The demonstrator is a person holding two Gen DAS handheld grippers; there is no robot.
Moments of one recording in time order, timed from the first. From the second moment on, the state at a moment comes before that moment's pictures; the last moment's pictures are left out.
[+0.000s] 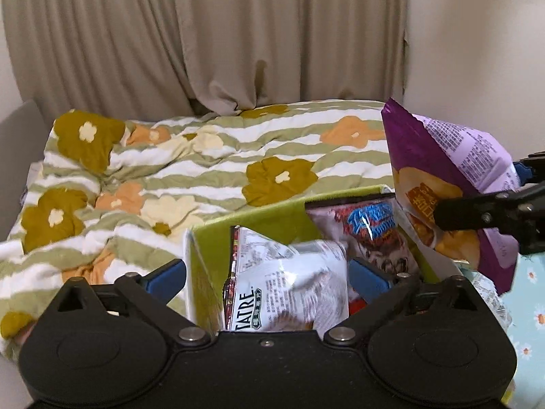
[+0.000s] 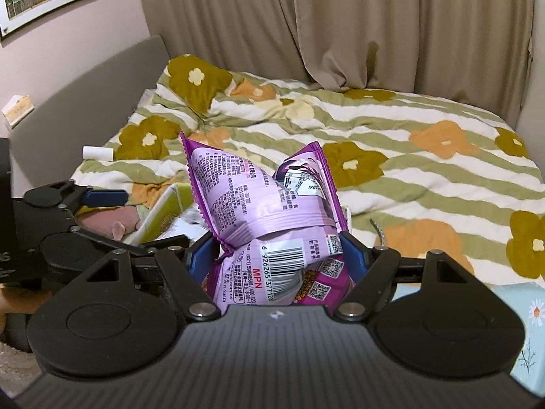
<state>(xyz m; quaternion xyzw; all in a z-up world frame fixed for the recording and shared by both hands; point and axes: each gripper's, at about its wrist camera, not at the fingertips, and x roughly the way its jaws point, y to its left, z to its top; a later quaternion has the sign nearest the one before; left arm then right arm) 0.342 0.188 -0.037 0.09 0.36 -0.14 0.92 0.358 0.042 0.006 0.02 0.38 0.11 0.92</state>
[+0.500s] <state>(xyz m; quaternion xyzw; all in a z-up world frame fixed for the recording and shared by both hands) 0.282 0.215 -0.018 0.06 0.35 -0.08 0.93 0.350 0.071 0.013 0.01 0.38 0.18 0.91</state>
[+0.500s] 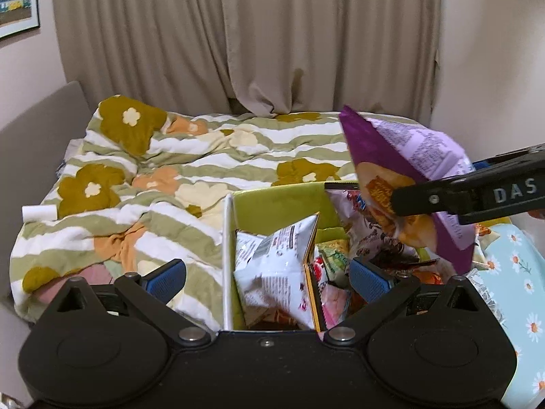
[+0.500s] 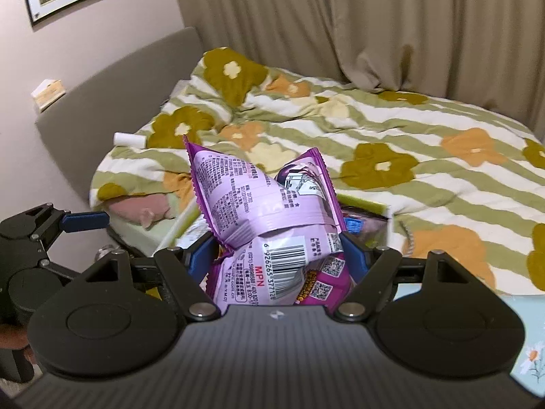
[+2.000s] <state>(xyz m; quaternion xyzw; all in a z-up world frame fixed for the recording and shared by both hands) 0.211 0.055 0.001 0.04 0.33 -0.11 0.94 0.260 -0.143 0.027 0.05 0.34 0.07 0.94</state>
